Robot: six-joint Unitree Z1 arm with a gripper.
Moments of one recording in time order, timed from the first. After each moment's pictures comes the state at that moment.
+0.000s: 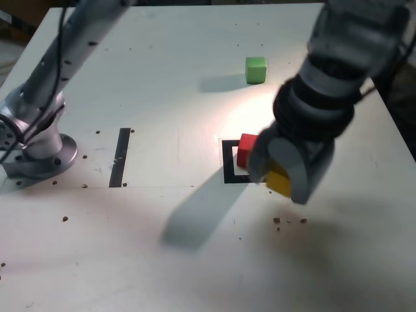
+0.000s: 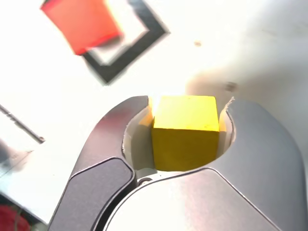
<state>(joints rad) -0.36 2.28 -2.12 1.60 0.09 0.22</state>
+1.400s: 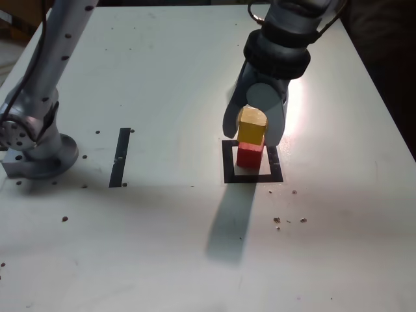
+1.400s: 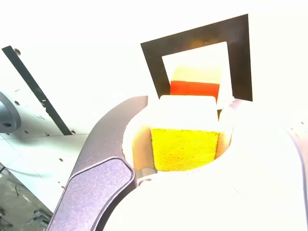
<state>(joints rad) -0.07 2.18 -1.87 1.52 0.02 0.15</state>
